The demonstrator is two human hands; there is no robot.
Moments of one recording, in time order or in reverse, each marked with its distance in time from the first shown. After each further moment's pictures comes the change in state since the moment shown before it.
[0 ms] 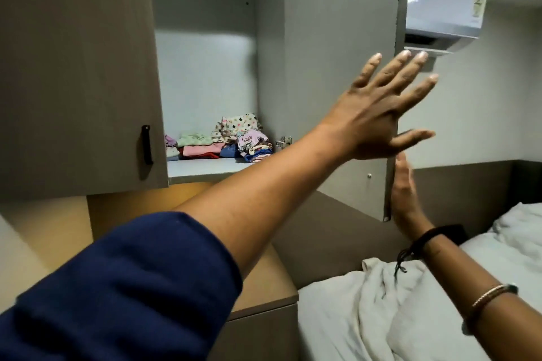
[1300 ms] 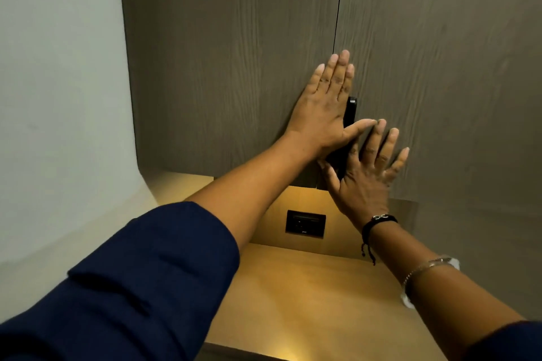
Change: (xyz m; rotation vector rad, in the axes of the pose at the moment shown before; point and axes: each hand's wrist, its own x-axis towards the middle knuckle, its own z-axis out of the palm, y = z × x) left_hand -0.274 -0.319 0.184 0.300 -0.322 -0.562; right_hand -0.004 0.067 0.468 -0.907 -0.220 -0.492
